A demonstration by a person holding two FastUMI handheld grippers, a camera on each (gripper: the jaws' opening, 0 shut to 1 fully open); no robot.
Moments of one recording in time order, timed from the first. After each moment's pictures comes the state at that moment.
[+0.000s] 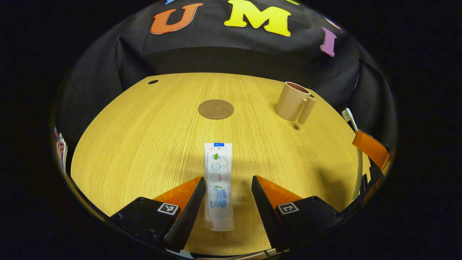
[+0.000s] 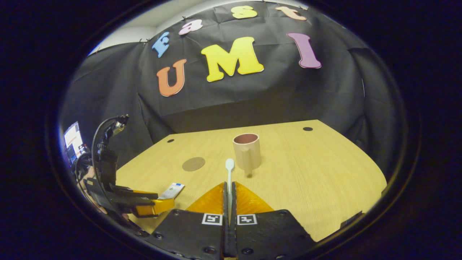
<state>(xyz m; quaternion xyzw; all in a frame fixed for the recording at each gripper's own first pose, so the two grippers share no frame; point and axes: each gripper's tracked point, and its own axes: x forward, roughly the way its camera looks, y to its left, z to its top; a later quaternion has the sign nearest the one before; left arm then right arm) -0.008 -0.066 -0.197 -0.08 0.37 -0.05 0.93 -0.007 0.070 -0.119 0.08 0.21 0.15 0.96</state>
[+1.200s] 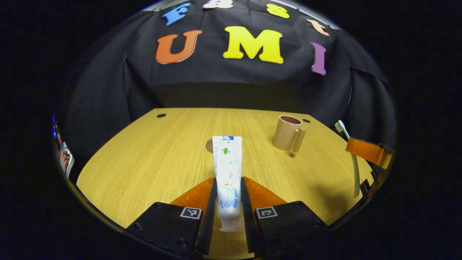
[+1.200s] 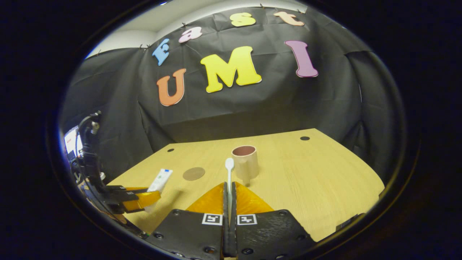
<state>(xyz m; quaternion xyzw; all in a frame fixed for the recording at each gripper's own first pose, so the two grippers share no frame) 0.048 -0.074 -0.086 -0.05 0.18 -0.04 0.98 -0.005 0.062 -0.085 0.08 0.17 0.14 0.97</state>
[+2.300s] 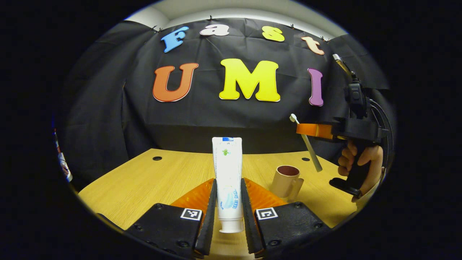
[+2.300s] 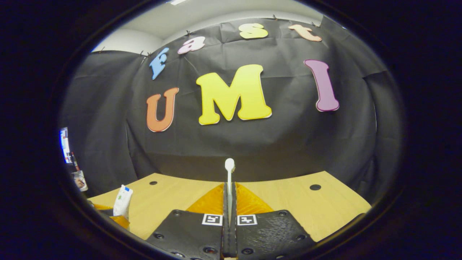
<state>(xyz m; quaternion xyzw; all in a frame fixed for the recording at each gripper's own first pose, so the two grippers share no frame) 0.120 -0.082 -0.014 -0.06 0.05 -0.04 1.00 0.210 0.100 0.012 0.06 0.05 0.13 0.99</state>
